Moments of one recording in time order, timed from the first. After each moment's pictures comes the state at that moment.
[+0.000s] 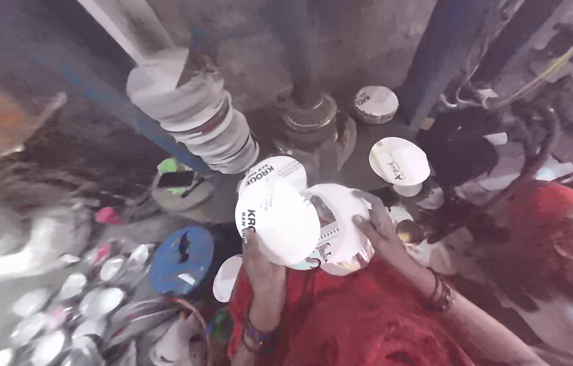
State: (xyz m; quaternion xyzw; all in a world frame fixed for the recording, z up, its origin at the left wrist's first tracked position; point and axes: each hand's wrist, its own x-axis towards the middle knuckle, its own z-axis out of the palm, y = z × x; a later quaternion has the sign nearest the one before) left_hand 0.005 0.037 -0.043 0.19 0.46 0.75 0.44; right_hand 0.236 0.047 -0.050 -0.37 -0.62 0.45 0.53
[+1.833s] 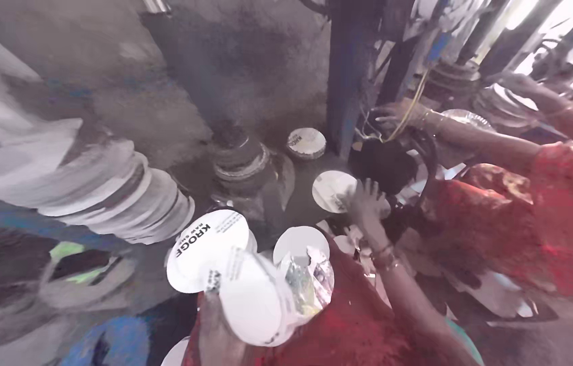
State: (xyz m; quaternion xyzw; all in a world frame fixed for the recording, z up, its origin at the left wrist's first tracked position) left_hand 0.017 0.034 -0.050 0.28 0.40 0.66 0.57; right_hand 0.347 0.141 -0.042 -0.84 -0.51 0.12 0.16
